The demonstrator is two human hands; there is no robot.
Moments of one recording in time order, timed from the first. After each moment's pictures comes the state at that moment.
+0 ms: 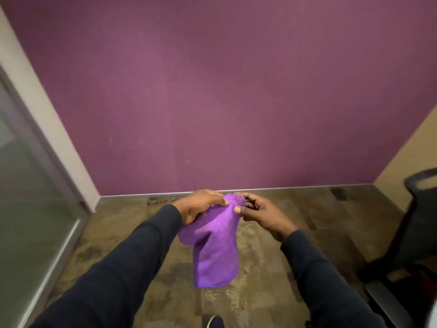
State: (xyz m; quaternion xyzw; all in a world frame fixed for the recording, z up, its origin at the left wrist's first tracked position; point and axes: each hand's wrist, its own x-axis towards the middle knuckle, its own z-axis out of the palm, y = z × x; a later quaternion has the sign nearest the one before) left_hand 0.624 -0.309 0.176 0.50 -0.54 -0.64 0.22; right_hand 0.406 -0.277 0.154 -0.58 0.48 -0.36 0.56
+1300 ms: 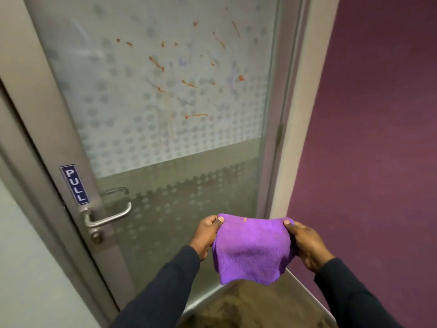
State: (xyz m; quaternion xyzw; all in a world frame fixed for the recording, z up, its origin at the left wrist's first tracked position) left_hand 1.256 -0.482 0.144 0.68 -0.12 -0.25 0.67; right_hand 1.103 -0.687 0.175 -0.60 0.36 -0.16 0.70
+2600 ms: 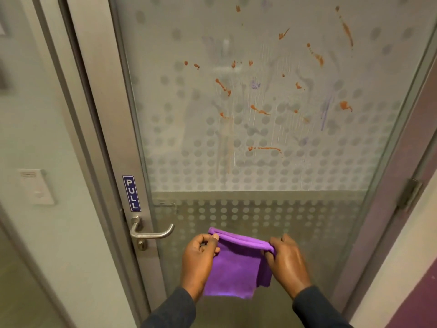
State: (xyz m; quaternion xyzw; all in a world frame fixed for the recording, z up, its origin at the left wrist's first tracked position) left_hand 1.325 -0.463 0.171 0.69 0.11 0.11 0.71; right_hand 1.340 -0.680 0.175 -0.96 -0.02 -0.15 0.25
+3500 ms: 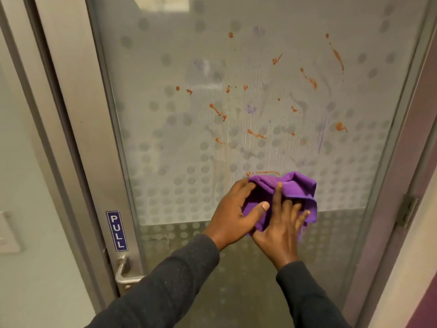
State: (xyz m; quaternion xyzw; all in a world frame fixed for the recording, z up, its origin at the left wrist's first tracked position) left_hand 1.419 -0.498 0.325 0.80 -0.33 0.23 0.44; right_hand 1.433 -0.641 0.248 -0.87 0.00 -0.40 0.29
